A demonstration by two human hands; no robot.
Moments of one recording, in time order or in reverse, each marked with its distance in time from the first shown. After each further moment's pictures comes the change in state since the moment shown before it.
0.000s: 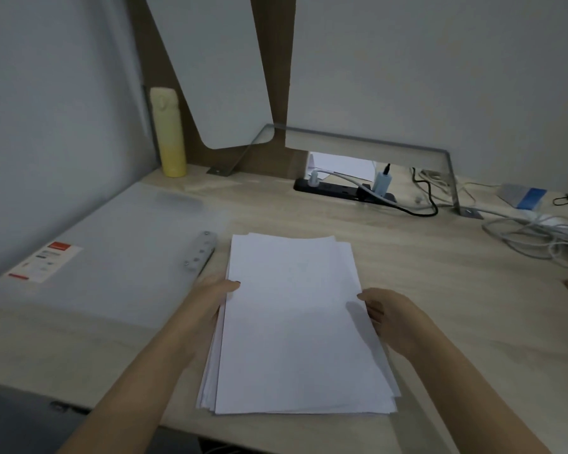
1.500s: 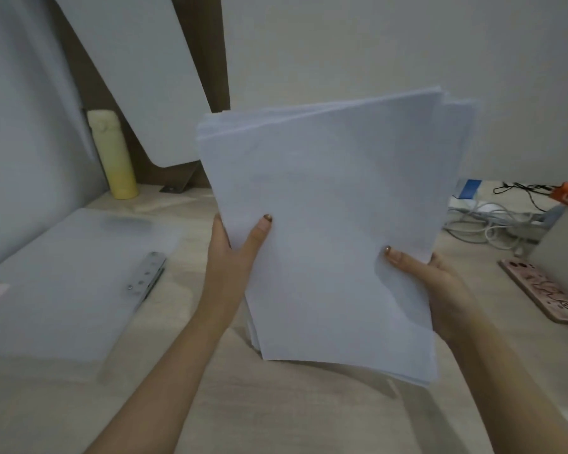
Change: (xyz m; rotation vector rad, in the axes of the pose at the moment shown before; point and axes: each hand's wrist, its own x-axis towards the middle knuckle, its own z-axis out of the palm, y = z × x) left_hand -0.018 0.066 0.115 -0.149 0.026 0.722; right_hand -0.073 -0.055 -0.079 0.176 -0.235 -0.593
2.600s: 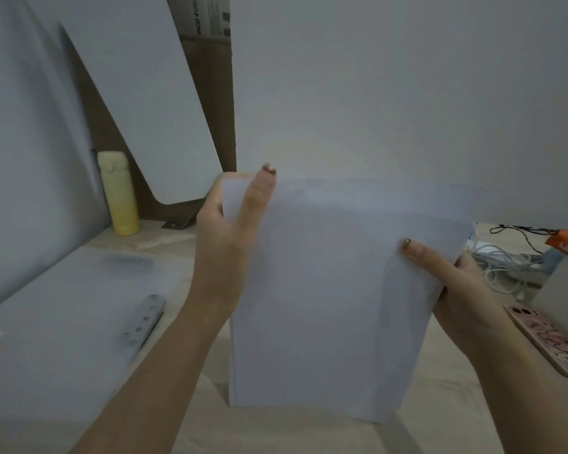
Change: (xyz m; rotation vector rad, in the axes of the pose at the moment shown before) left_hand 0.038 0.083 0.016 -0.074 -0.044 0.244; right_hand 0.021 -0.055 0.023 -0.052 0.012 -0.237
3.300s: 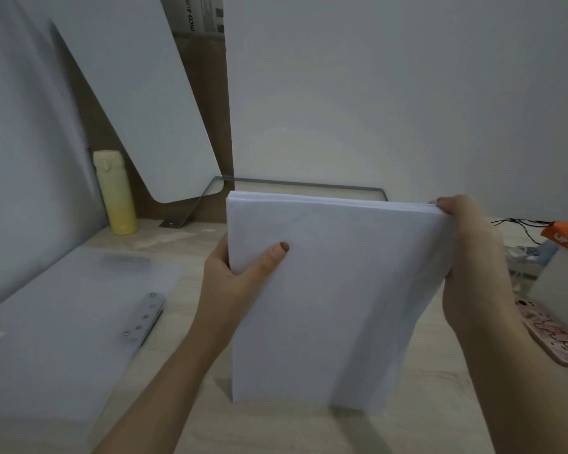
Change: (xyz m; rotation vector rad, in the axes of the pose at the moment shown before) left_hand -0.030 -0.032 -0.013 0.032 0.029 -0.278; right_hand 0.007 -0.021 0.020 -0.230 0.491 -0.051
